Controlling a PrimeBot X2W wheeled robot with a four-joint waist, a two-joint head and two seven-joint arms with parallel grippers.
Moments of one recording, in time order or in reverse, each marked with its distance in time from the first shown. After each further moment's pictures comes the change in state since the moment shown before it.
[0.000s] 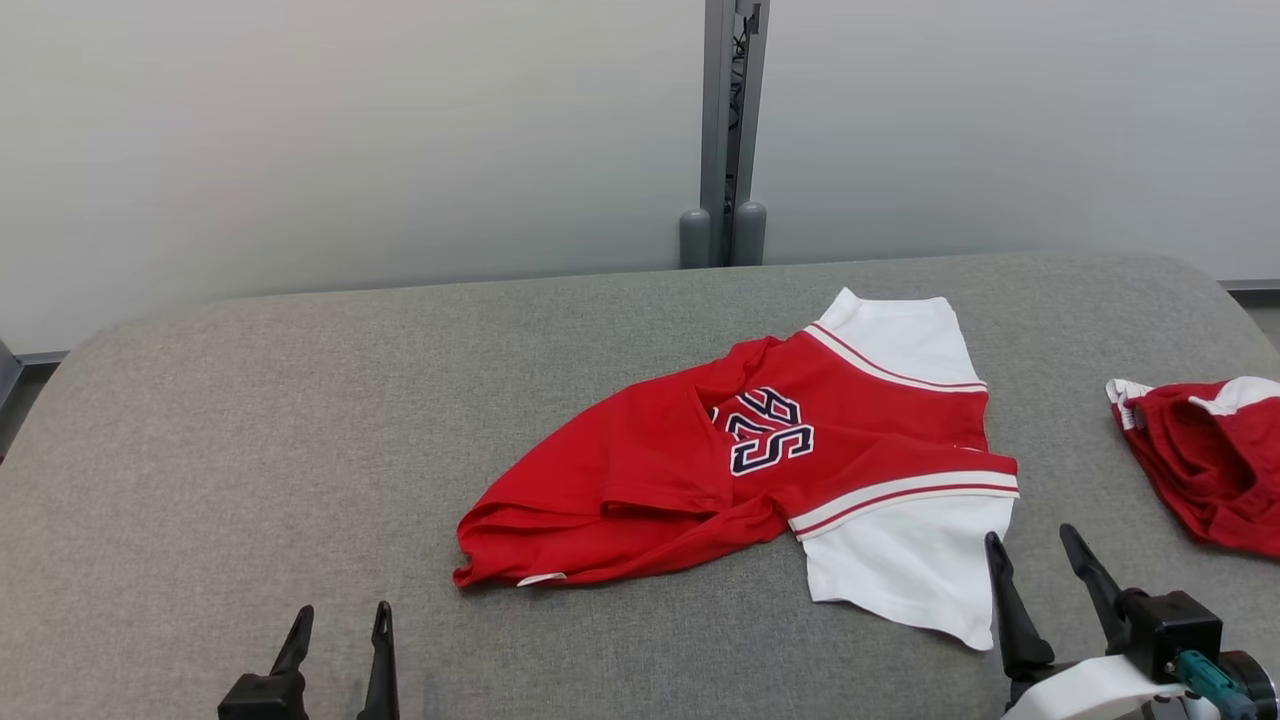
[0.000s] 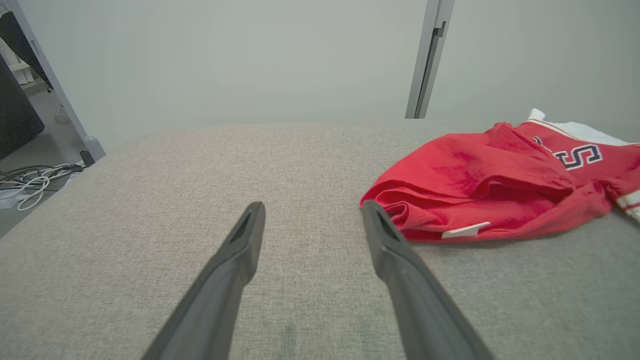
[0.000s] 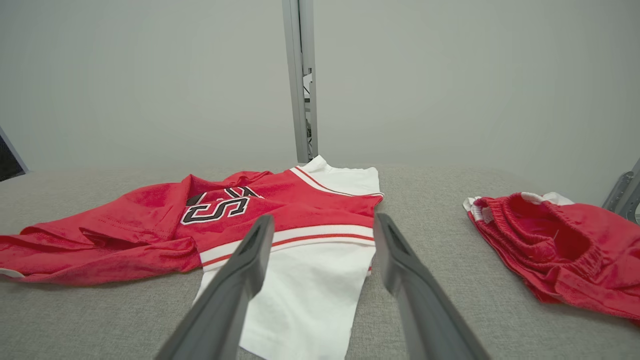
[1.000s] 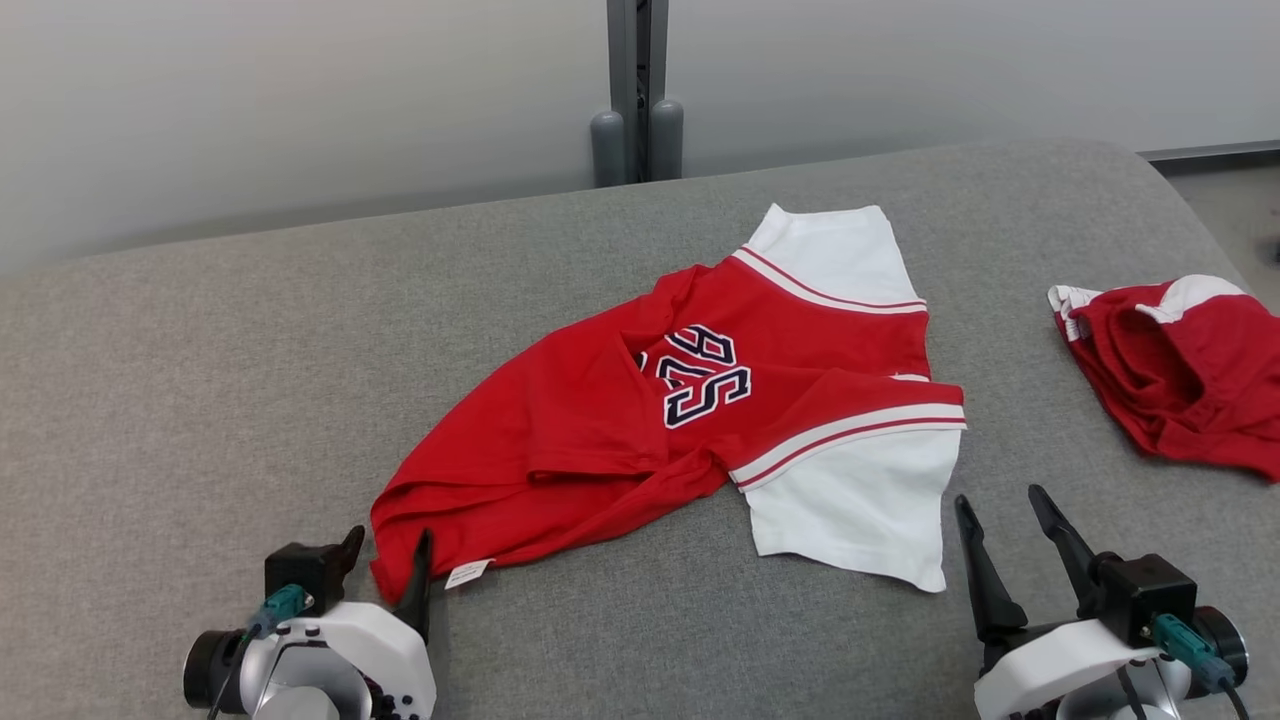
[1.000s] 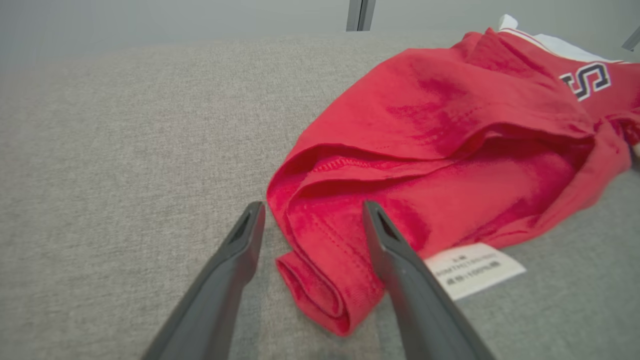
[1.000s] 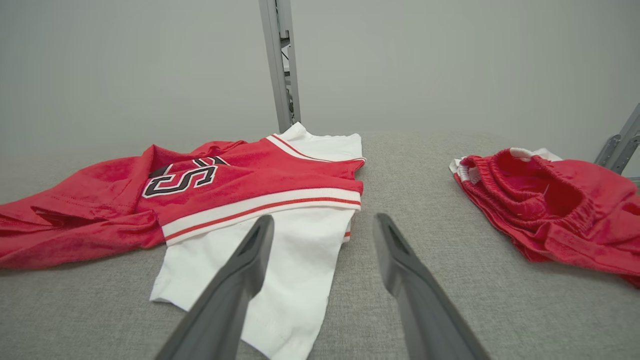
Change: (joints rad) left arm -0.379 0.012 -0.085 0.496 -0.050 -0.119 0.000; right arm -0.056 0.002 0.055 -0.002 0.020 0.000 0.000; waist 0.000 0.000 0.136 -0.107
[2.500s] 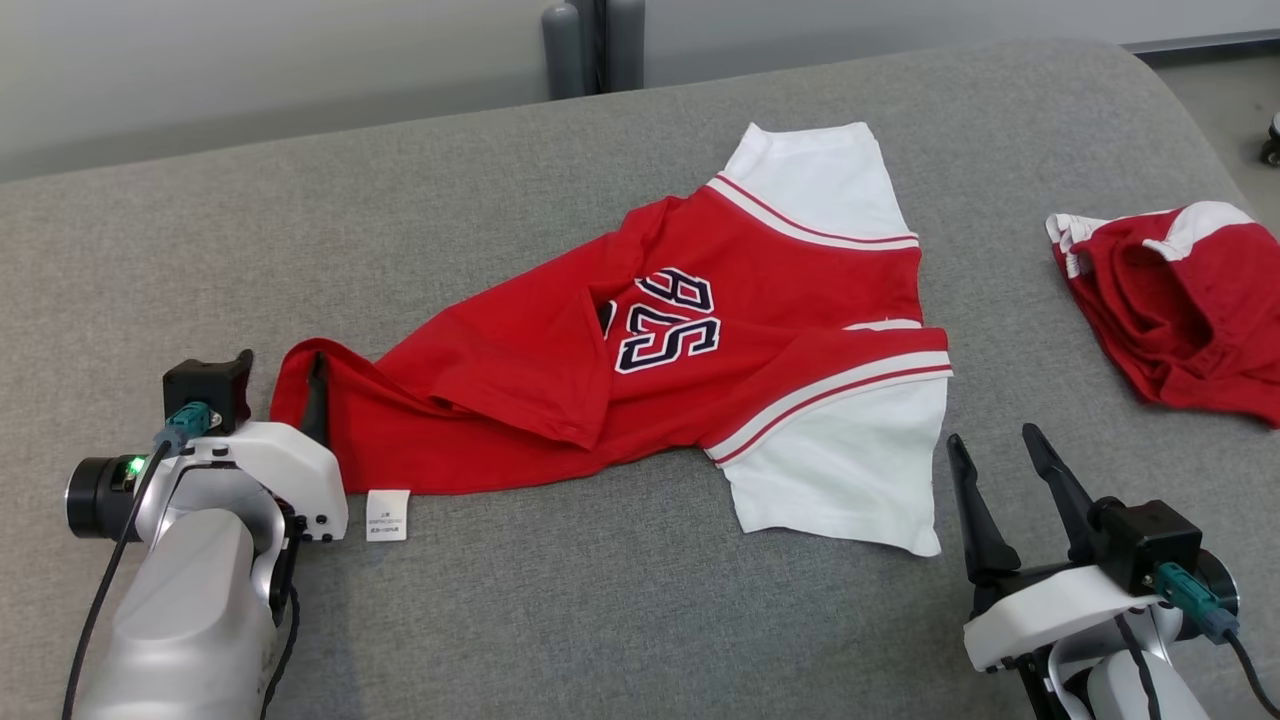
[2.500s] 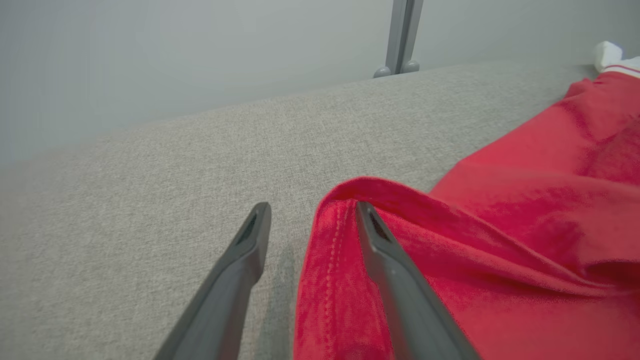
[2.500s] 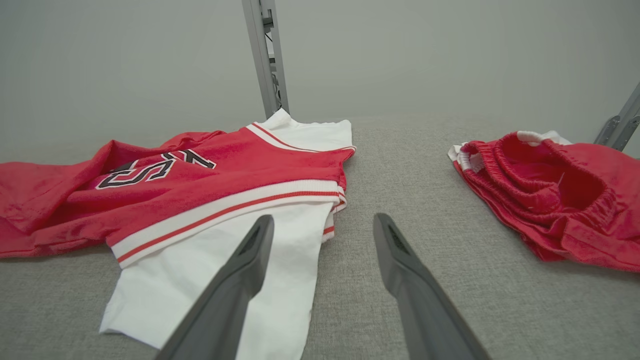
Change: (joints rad) left arm -0.344 0.104 -0.046 0.186 -0.018 0.068 0.000; right arm -0.080 0.000 0.021 -0.015 0.037 0.000 0.000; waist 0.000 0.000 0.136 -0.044
